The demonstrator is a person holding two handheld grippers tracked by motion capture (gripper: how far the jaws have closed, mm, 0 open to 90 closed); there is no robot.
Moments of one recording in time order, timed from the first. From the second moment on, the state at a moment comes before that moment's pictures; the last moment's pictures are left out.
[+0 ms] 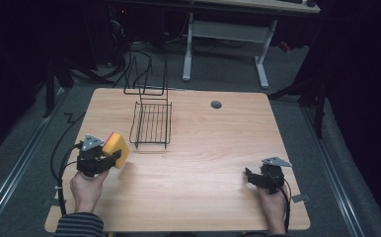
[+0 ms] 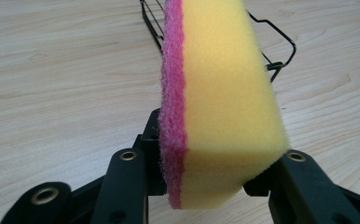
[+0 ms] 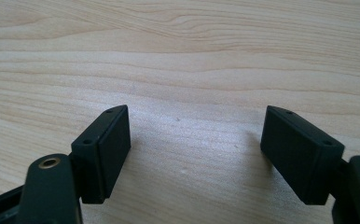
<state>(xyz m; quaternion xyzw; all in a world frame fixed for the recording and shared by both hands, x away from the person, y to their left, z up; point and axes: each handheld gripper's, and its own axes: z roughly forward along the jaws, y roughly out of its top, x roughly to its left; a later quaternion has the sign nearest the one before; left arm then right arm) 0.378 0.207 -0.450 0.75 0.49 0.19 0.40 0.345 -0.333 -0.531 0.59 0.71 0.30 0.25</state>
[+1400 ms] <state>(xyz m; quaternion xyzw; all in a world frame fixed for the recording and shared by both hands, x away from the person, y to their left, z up) 0.427 0.165 -0.407 0.78 0.43 0.19 0.42 0.345 -0.333 -0.531 0.59 0.71 0.30 0.26</state>
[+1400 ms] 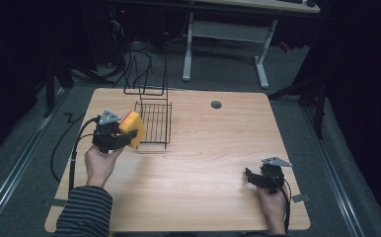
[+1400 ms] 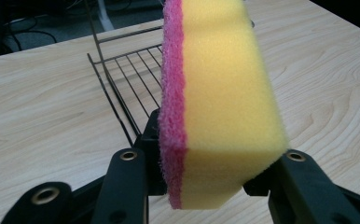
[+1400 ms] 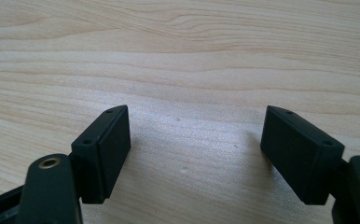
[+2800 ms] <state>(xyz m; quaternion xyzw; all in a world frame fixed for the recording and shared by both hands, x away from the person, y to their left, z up) 0.484 0.125 -0.442 0.79 0.43 0.21 0.38 0.344 -0.333 -0.530 0.59 0.71 0.29 0.25</state>
